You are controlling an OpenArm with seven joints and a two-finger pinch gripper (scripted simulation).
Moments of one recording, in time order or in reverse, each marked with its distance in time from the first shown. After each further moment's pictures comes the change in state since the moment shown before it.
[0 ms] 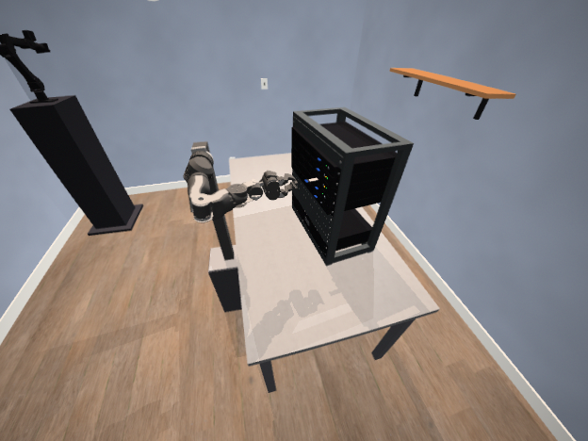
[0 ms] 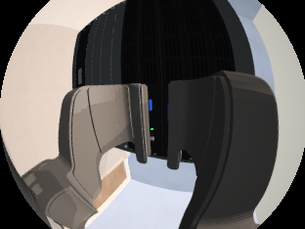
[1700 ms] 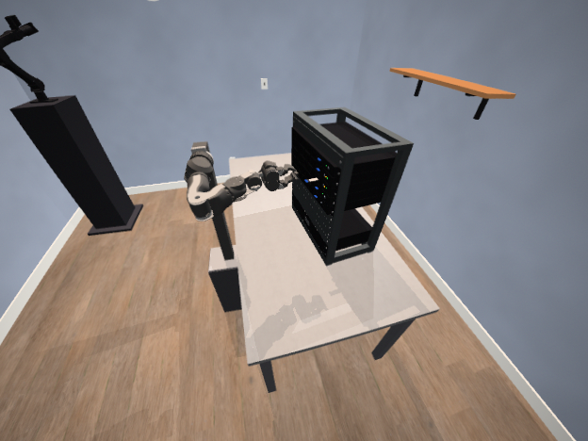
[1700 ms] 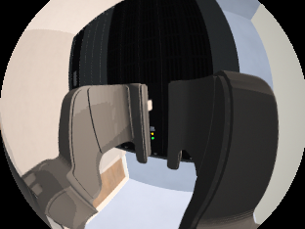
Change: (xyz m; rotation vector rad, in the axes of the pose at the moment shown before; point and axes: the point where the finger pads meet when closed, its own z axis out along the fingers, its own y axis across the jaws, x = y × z) arm -0.001 0.043 -0.001 -0.006 -0.002 0.002
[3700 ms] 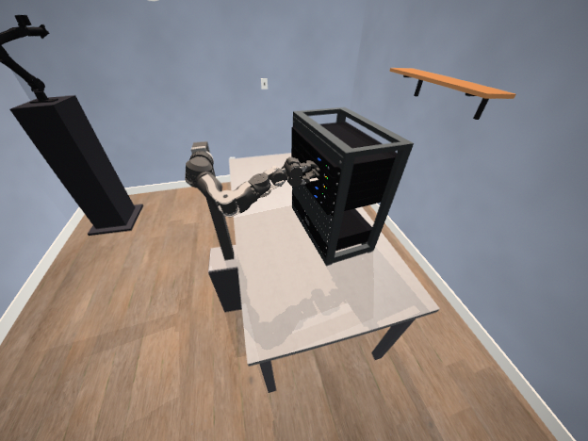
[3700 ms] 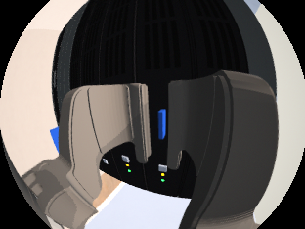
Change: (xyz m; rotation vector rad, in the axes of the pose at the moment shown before) arm 0.000 0.000 0.093 0.003 -0.002 0.000
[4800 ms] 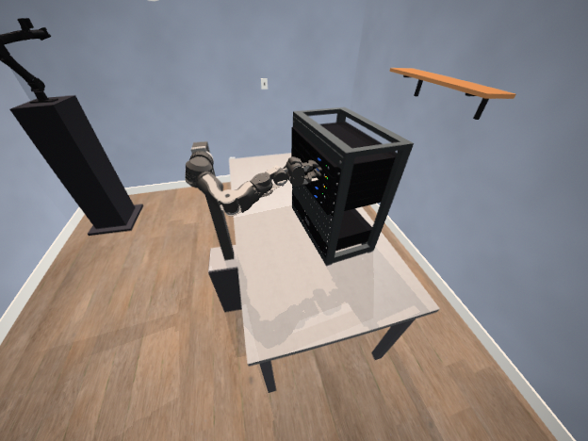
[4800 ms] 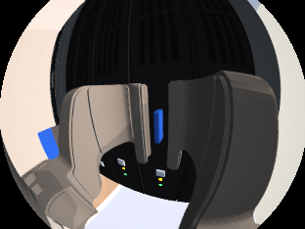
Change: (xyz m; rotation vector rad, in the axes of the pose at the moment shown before) arm -0.001 0.000 0.008 0.000 -0.005 0.001
